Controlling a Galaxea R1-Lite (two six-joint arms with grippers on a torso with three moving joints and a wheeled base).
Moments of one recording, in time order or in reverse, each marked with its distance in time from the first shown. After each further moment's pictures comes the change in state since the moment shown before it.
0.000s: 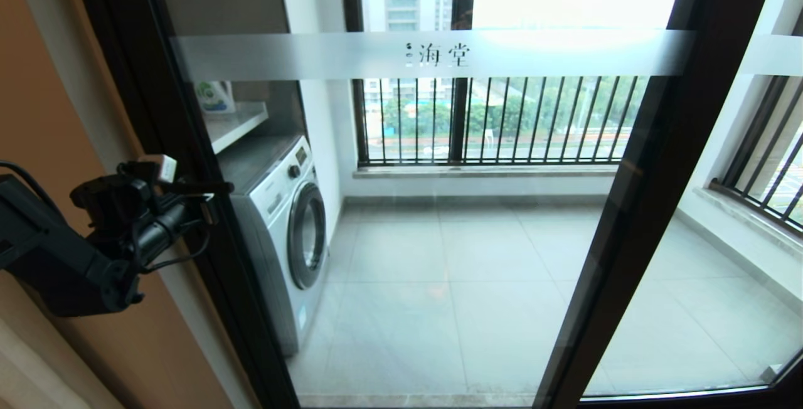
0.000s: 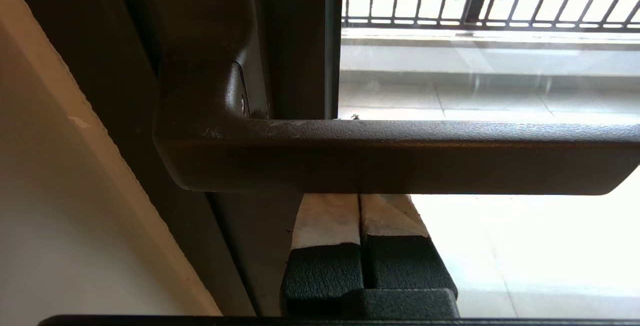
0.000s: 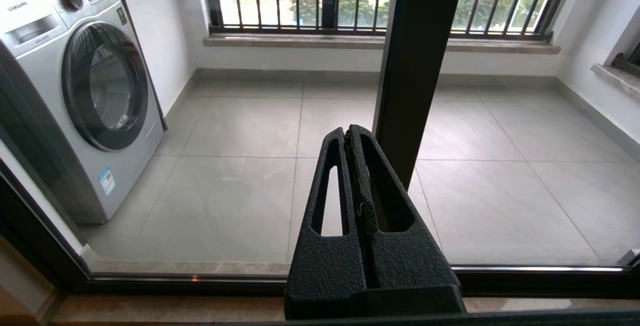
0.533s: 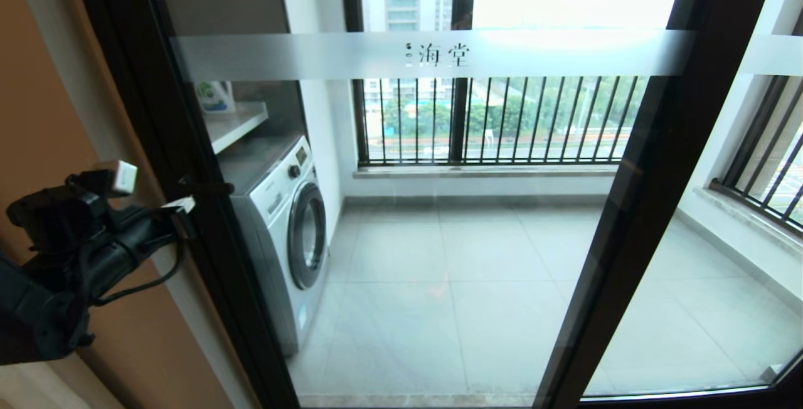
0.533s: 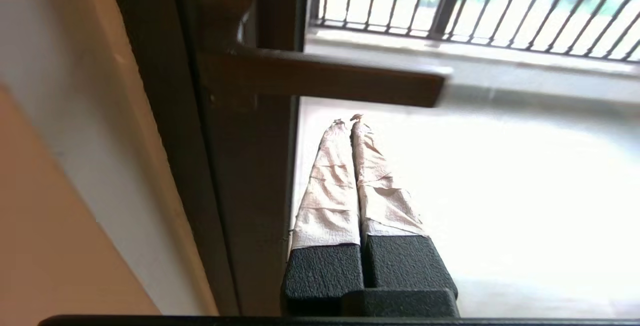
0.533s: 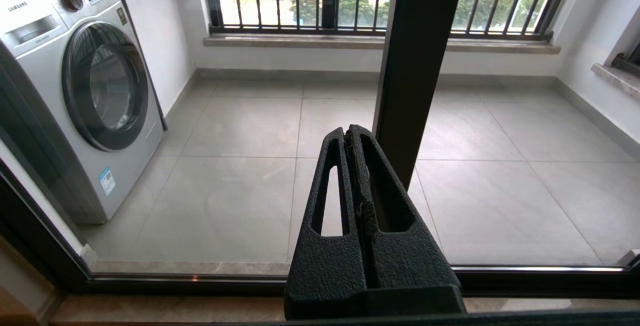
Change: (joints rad) left arm 0.004 -0.245 0.322 -0.076 -0.036 -0.109; right arm 0.000 0.000 0.000 0.000 0.000 0.000
